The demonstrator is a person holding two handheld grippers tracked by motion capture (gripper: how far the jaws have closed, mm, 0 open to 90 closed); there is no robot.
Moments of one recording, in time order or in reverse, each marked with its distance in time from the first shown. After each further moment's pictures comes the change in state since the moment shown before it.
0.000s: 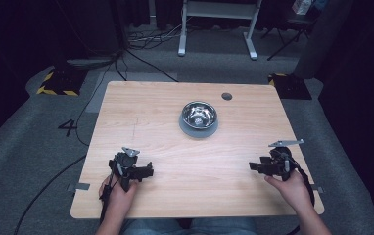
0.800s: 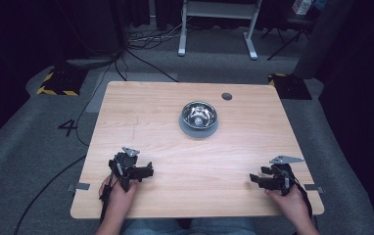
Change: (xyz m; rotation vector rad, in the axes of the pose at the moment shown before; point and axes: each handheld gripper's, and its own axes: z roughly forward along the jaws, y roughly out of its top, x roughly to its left) left arm 0.000 0.000 0.000 -0.001 0.000 0.001; right arm -0.002 -0.050 0.015 -0.075 -0.027 -0.059
